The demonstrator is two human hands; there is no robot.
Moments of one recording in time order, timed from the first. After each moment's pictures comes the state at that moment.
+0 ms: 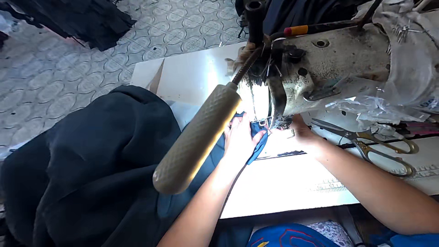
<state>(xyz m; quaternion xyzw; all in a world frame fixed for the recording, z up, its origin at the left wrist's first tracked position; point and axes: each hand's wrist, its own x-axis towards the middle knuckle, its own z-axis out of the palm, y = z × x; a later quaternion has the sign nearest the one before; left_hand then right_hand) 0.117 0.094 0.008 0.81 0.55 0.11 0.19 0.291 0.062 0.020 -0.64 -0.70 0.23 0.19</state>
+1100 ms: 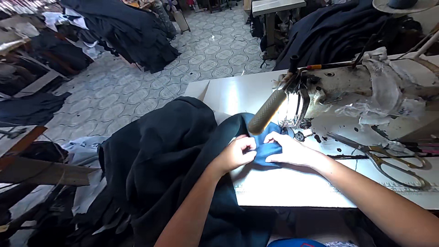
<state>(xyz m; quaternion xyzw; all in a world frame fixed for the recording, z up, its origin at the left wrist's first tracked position) 0.006 0.083 0.038 0.84 0.29 0.27 0.37 0.246 0.058 0.025 -0.42 -0.79 0.38 0.24</state>
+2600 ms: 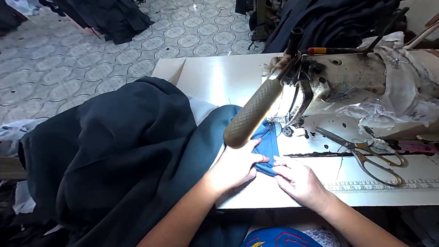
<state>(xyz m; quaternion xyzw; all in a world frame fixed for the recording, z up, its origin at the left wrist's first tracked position) 0.051 0.058 0.033 0.94 0.30 0.00 0.18 0.261 -0.035 -0.028 -0.50 -0.78 0.11 0.36</state>
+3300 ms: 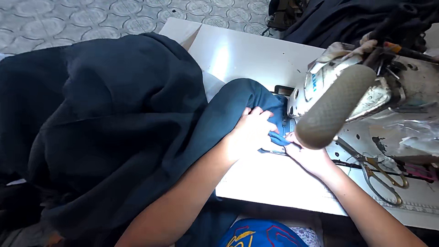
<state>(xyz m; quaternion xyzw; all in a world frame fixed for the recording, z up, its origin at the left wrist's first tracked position) 0.070 0.107 0.014 0.89 0.38 0.05 0.25 0.276 0.032 -0.008 -0.54 -0.77 0.17 0.28</state>
